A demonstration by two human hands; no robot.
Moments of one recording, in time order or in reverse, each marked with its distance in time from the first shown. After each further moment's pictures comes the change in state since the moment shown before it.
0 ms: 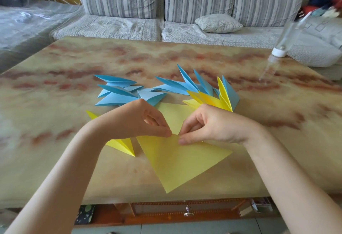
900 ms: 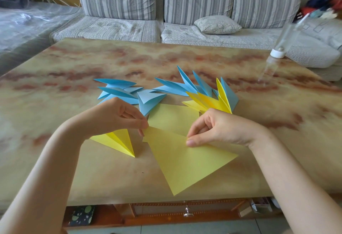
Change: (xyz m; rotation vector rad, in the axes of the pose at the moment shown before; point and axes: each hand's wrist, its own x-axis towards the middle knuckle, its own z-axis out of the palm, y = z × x) left_hand -0.008 -0.037 -0.021 -0.101 0.045 -0.073; right_hand -0.007 0.018 -0.006 0.092 -0.009 0.039
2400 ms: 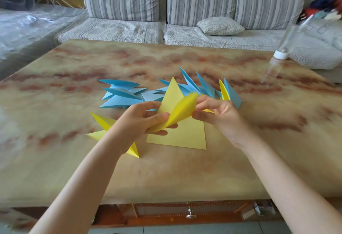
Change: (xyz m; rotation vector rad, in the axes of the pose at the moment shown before) left_hand 0.010 0.017 0.047 -0.732 0.111 0.010; right_hand 0.026 0.020 0.007 0.370 0.471 -0.420
